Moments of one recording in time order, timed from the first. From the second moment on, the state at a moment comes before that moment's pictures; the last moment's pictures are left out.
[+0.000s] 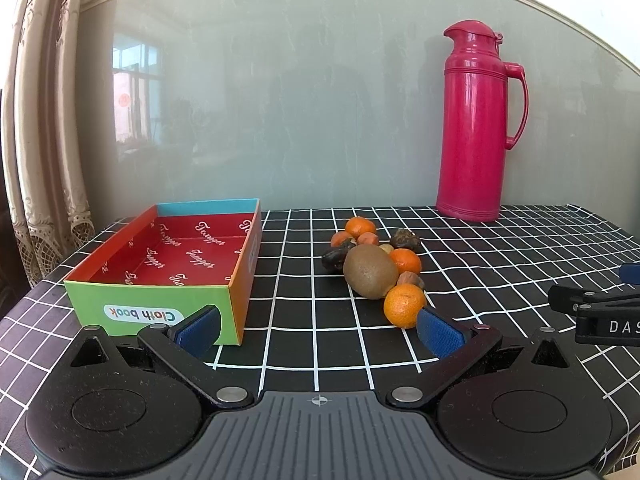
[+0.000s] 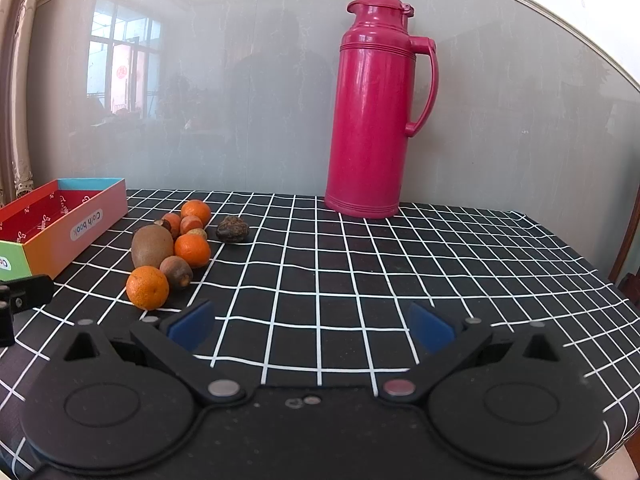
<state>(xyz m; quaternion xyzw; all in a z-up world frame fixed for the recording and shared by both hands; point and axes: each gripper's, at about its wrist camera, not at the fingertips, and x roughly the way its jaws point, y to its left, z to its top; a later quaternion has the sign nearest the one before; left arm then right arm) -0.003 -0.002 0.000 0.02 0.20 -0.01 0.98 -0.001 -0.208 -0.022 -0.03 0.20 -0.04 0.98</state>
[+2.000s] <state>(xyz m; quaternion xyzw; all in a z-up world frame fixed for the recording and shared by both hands) 0.099 -0.068 -0.035 0.03 0.31 -0.07 0.95 0.053 -0.251 -0.033 0.01 0.23 -0.13 0.97</state>
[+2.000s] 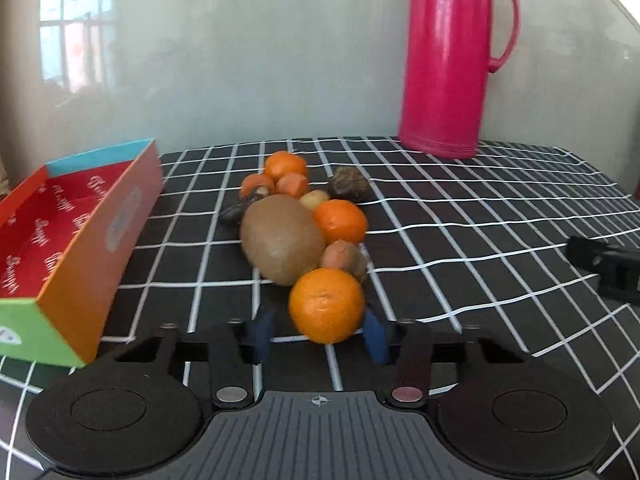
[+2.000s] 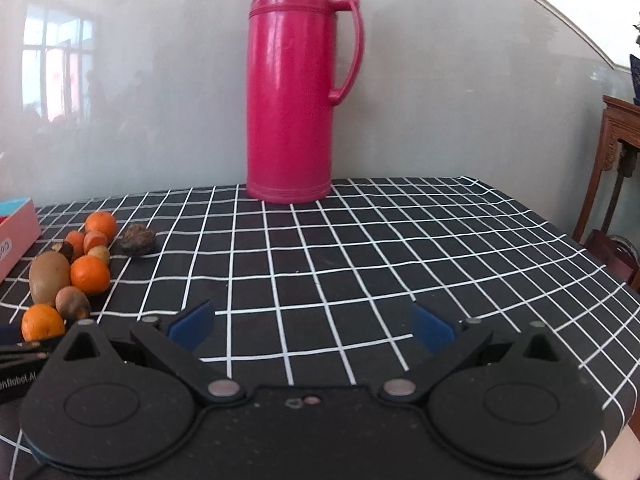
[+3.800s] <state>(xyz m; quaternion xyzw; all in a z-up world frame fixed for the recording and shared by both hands) 0.028 0.103 0.010 0.03 0.16 0.13 0.98 0.053 -0.145 -0.021 -0.06 0.17 -0.02 0.98</state>
